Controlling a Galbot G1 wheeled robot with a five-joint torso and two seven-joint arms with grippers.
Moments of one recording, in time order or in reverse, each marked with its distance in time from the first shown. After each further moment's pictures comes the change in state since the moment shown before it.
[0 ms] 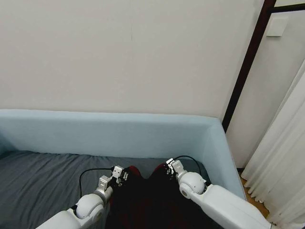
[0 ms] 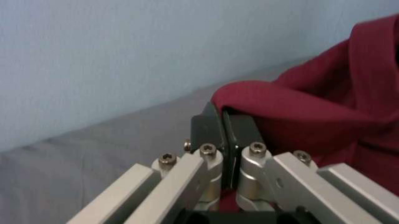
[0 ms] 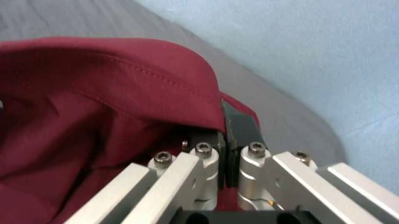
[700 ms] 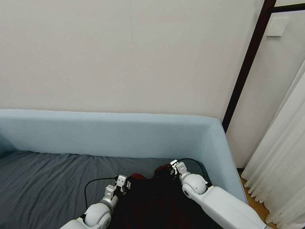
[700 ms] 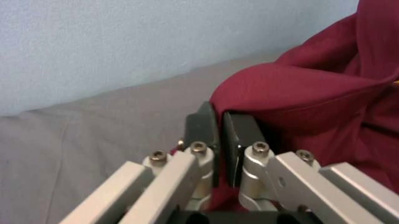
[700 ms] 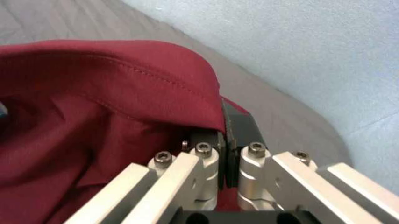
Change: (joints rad) left arm 0.026 -0.088 -0.011 0.081 0.026 0.000 -0.026; right arm -0.010 0.021 0.036 -0.098 -0.042 0.078 -0.071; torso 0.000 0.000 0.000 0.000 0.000
